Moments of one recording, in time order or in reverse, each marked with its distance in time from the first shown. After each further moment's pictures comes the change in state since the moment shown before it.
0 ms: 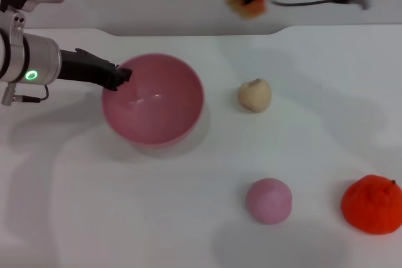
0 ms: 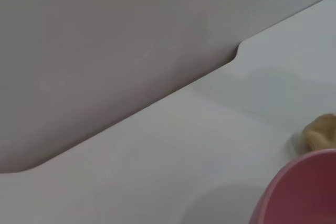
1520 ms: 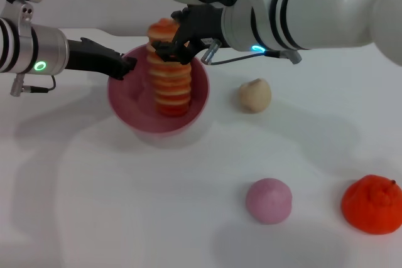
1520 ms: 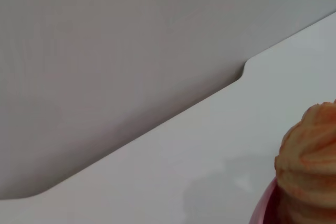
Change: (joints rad) left arm -0.025 -0.011 0.000 -0.013 0.000 -0.052 0.002; right arm -0.026 -0.001 -0.275 0.129 0.143 0.274 -0.084
